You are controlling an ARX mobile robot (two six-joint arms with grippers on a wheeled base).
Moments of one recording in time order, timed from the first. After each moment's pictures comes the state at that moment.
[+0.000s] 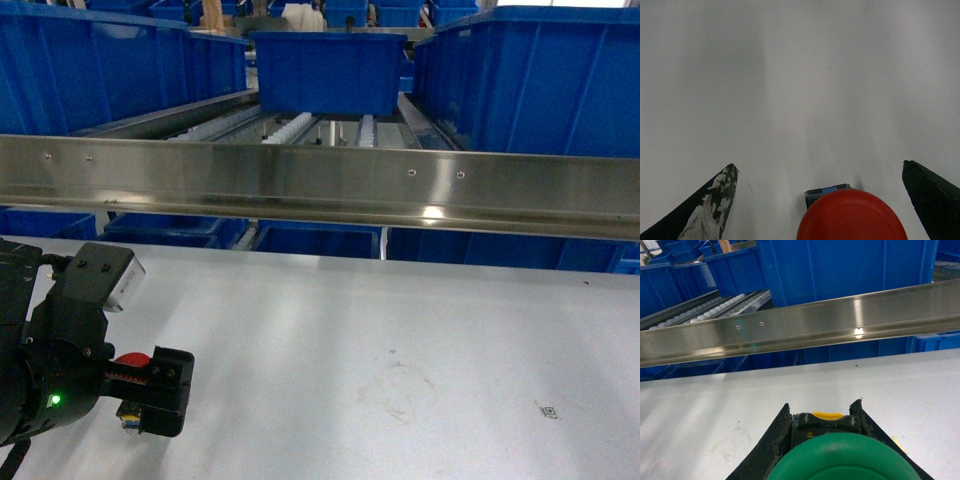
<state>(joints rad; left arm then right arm) -0.14 2.02 0.60 0.69 0.00 0.03 -0.19 0.61 0.07 0.39 -0.24 0.22</state>
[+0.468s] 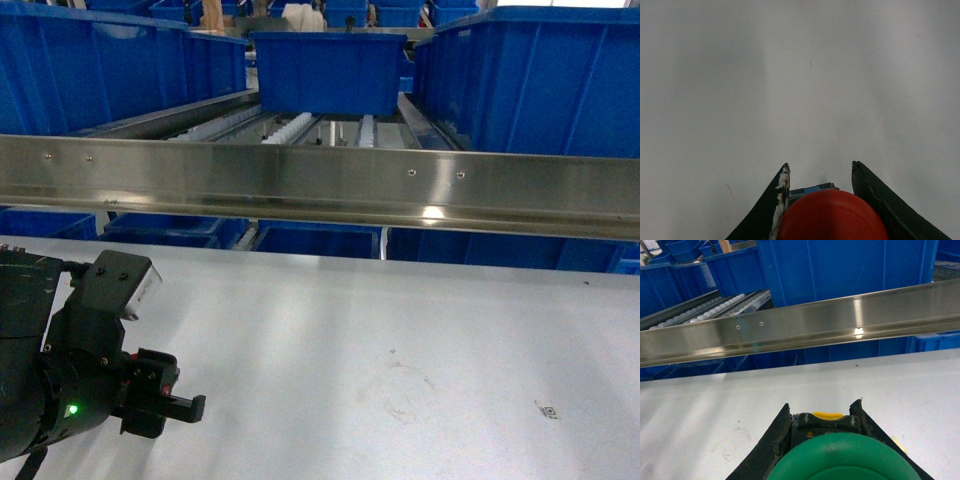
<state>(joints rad) -0.18 2.04 0.59 0.71 -0.01 0.03 -0.19 0.61 0.07 0.39 -0.24 0.22</state>
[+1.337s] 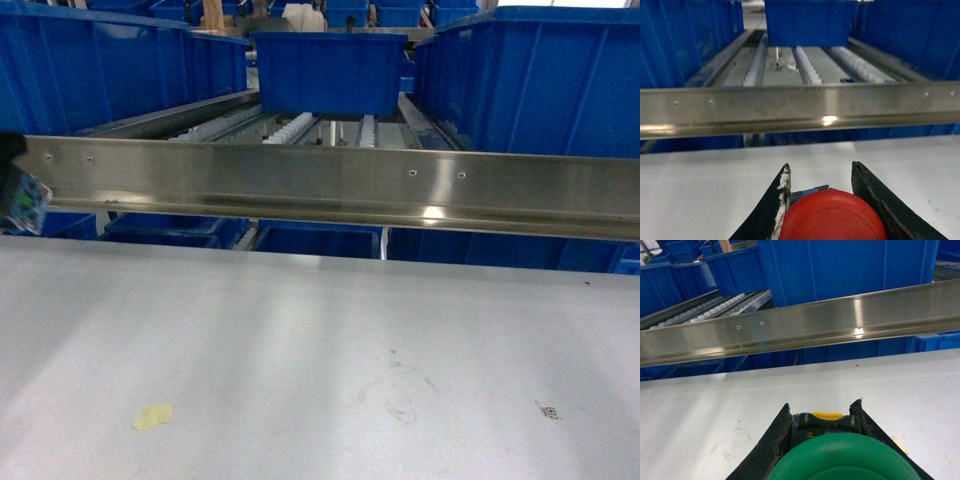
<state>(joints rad) -0.01 1.24 0.39 0.69 0.18 -0.01 -0.19 0.61 0.07 0.39 -0.24 0.22</state>
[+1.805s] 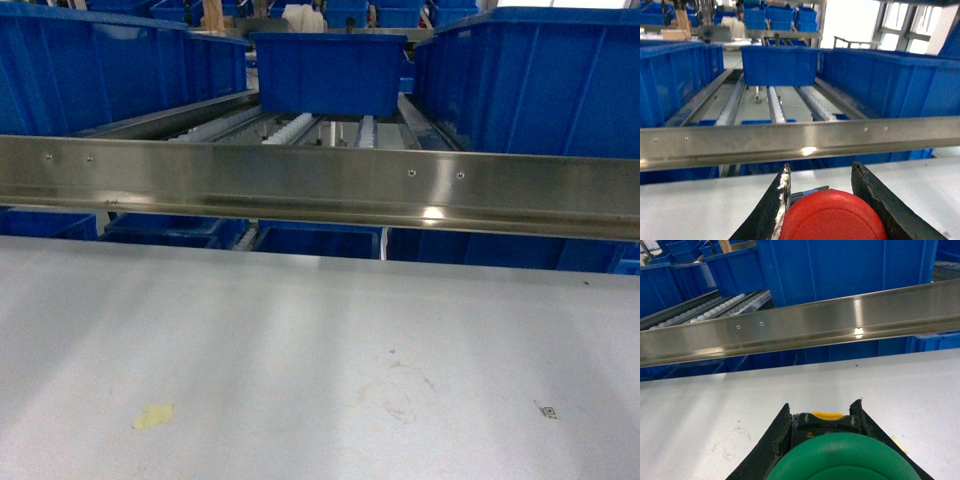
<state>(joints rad) -0.16 0.80 0.34 0.44 0.09 -0.09 -0.19 0.61 0.07 0.39 -0.24 0.22</state>
